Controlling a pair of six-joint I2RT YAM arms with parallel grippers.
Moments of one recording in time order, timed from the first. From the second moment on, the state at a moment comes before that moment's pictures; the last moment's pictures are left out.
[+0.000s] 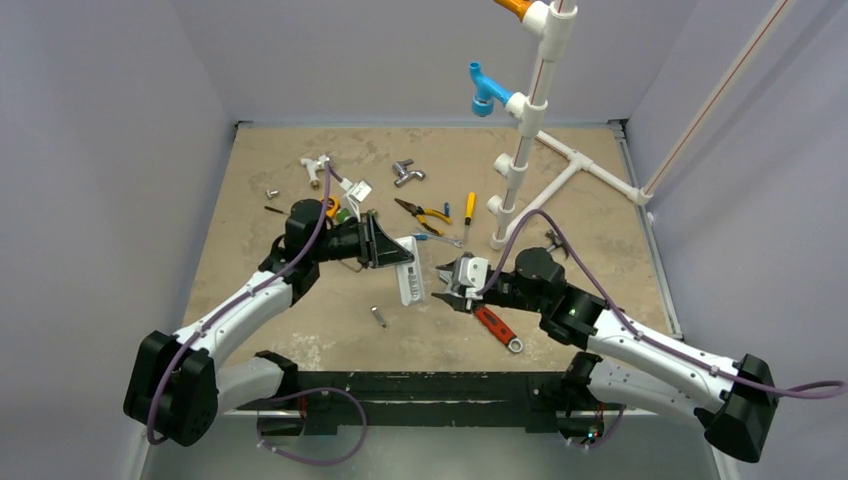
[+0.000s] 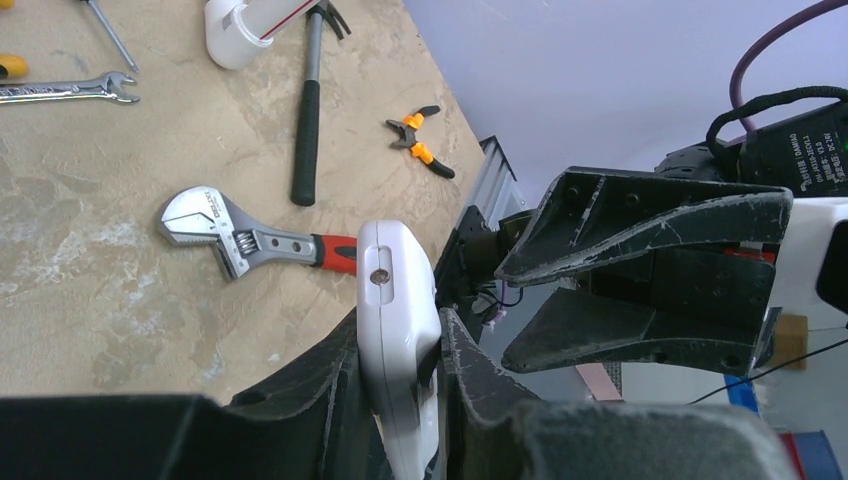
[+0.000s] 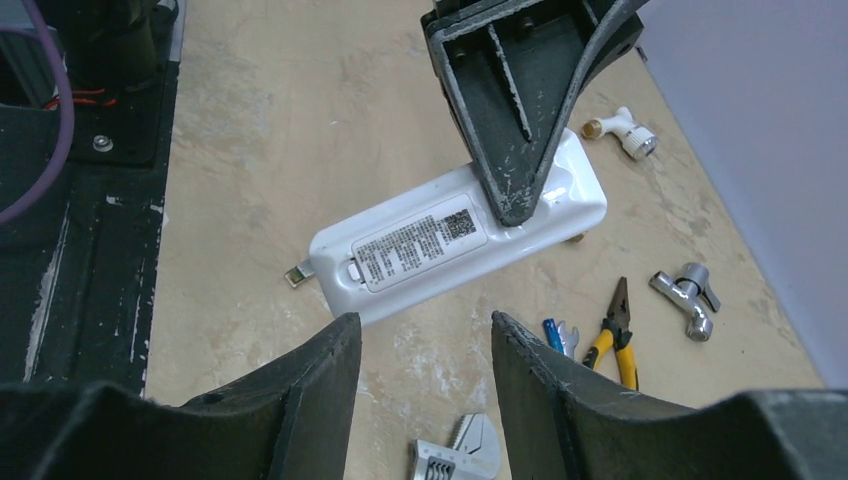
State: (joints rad) left arm -0.41 1.13 0.63 0.24 0.84 -0.75; right arm 0.92 0.87 0.60 0.07 -0.35 -0.42
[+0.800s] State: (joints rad) left arm -0.45 1.18 0.69 0.20 0.83 -0.75; right arm 1.03 0.99 0.59 0.17 -0.31 -0.71
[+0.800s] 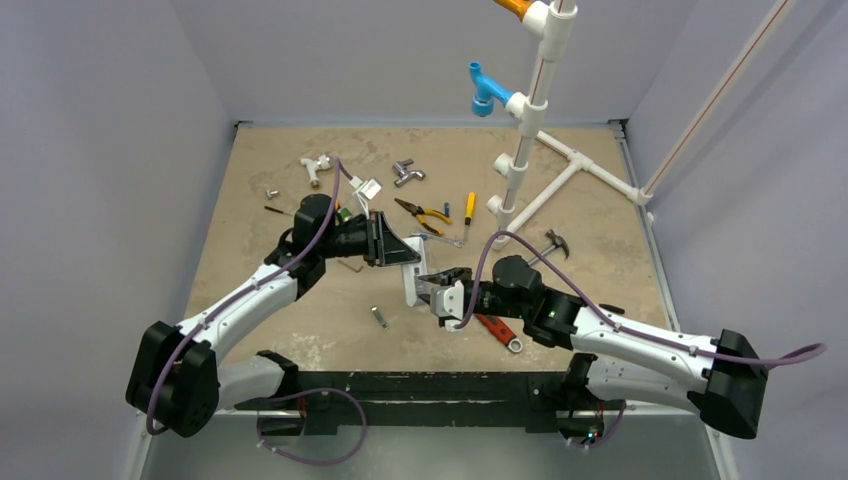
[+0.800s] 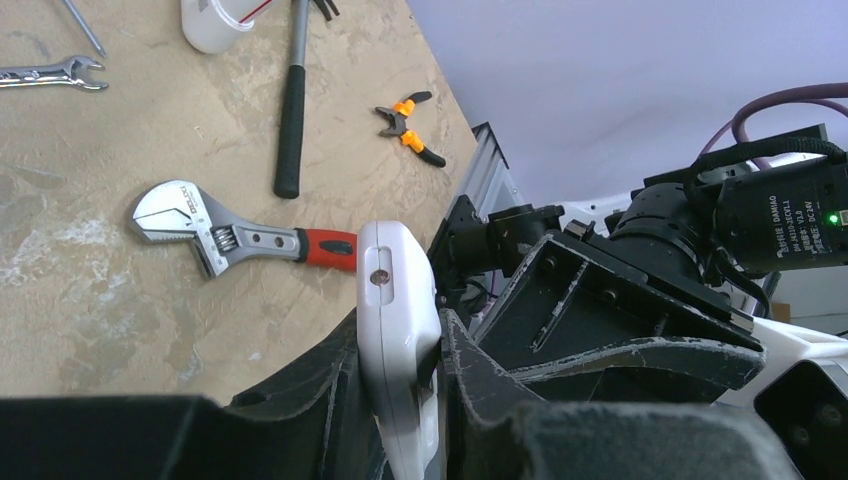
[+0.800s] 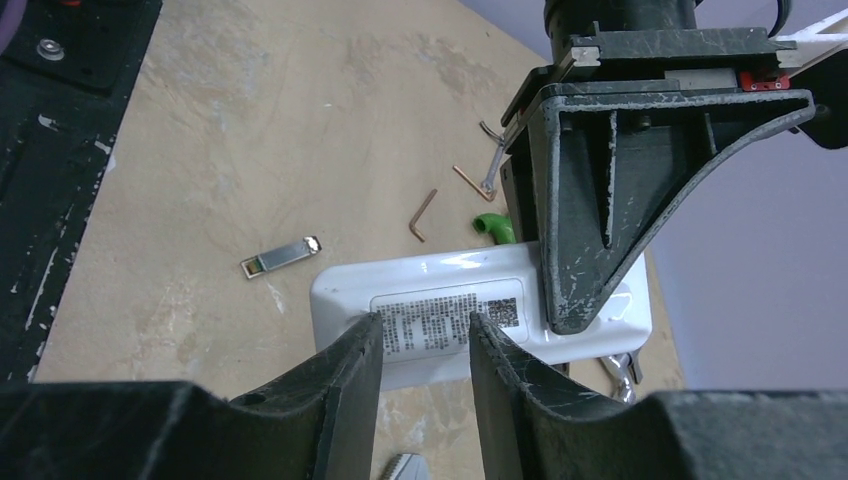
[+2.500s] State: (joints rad) left arm -0.45 1.18 0.69 0.20 0.82 -0.75; right arm 1.03 1.01 0.57 0.18 -0.33 -0.74
